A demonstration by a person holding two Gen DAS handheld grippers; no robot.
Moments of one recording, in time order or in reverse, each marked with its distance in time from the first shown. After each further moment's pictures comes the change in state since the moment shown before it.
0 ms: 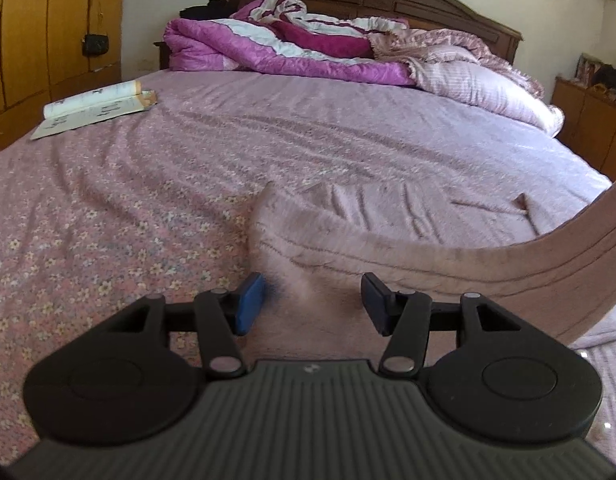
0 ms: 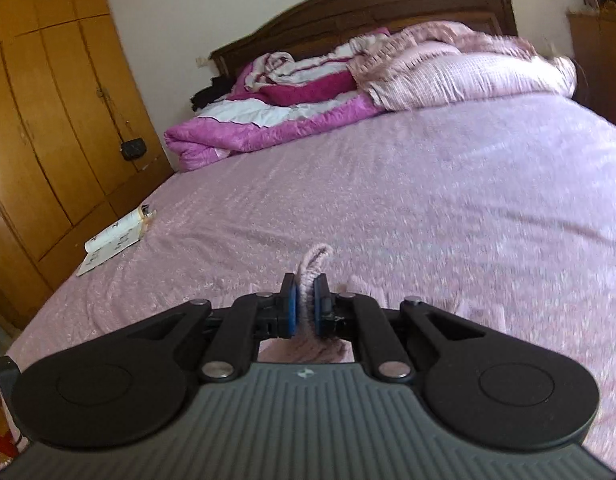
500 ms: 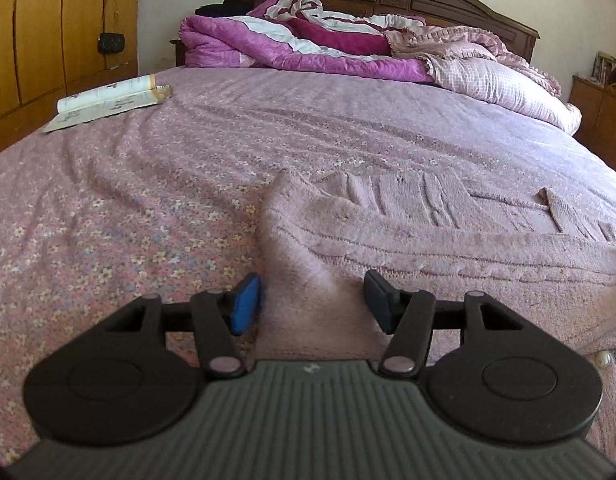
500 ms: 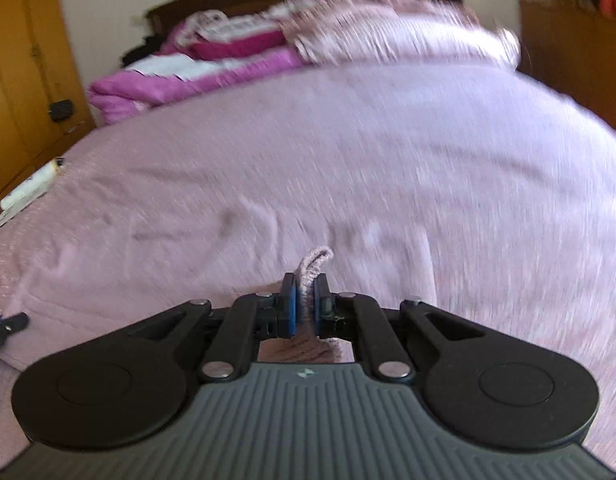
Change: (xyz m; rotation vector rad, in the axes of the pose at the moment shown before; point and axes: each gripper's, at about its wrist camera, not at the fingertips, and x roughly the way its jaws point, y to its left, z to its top) left arm 0.010 -0.003 -0.007 -0.012 0.004 0.046; right arm 0.046 -0.061 -0.079 0.018 0.117 -0.244
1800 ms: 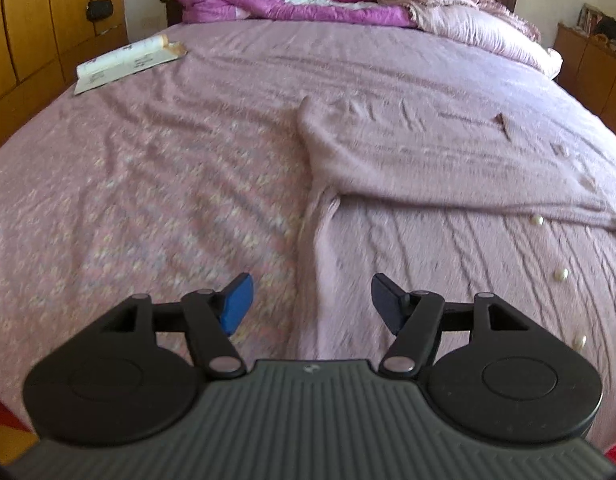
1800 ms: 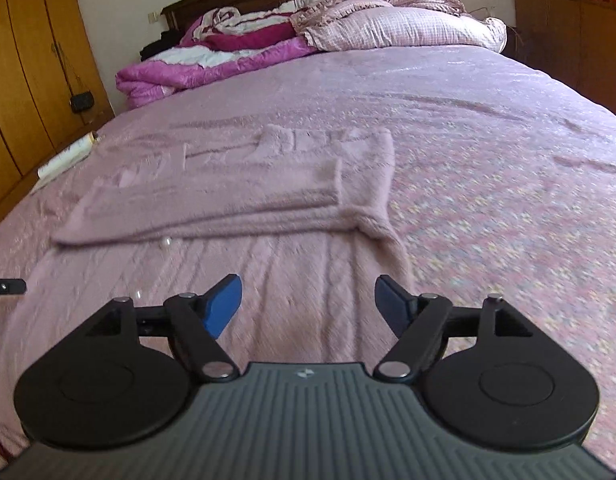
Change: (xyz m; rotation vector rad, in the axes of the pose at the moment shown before) left arm -0.121 0.031 -0.036 0.058 0.197 -0.015; right arm -0.152 0.001 -0.125 -0.020 0.008 0.034
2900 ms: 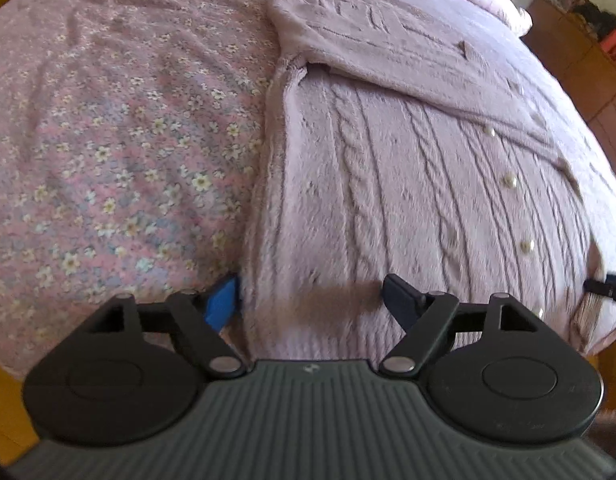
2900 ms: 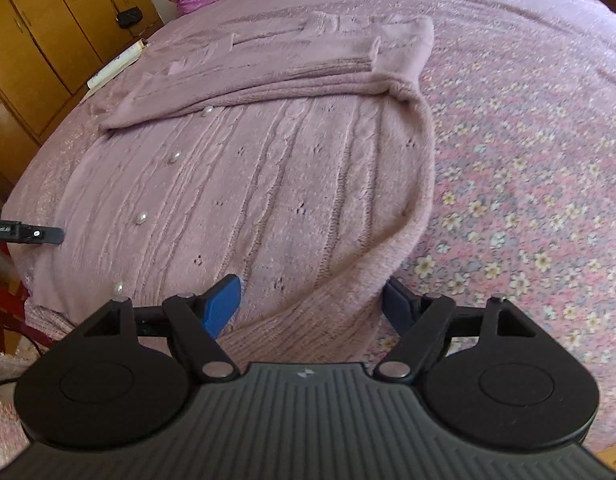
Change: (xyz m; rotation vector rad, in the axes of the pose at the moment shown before) left arm -0.002 0.018 -0.046 -0.090 0.260 -0.232; right arm -0.007 -0.025 -0.038 -0.046 0.308 0.199
